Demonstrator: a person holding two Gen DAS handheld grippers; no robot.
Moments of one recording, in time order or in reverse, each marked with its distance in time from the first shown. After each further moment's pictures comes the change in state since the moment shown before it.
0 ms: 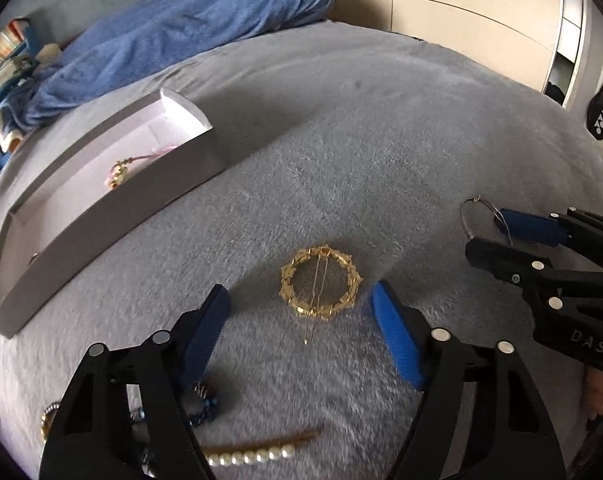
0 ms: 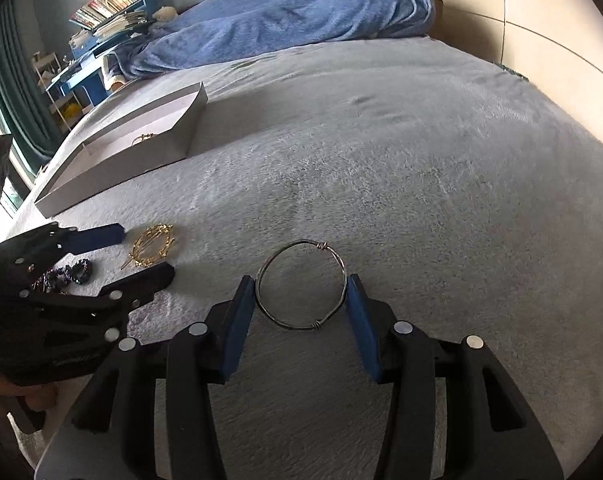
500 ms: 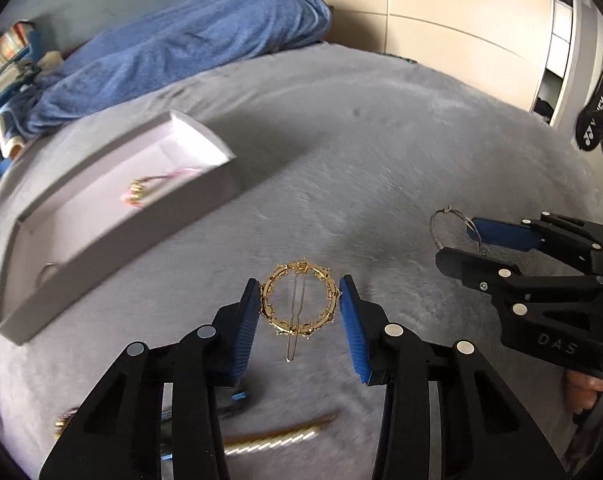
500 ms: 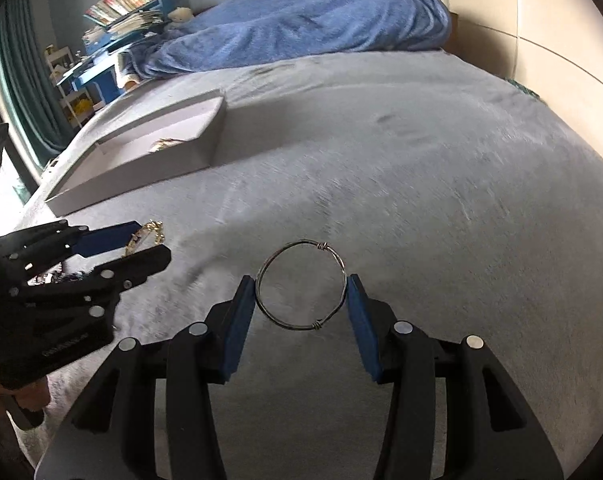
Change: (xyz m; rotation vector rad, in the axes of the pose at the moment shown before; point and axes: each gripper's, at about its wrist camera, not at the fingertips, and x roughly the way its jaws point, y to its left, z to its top) left arm -0.031 0.021 -0.003 -0.015 -0.080 -0.024; right arm -0.006 0.024 0.008 -0.055 -0.032 0.023
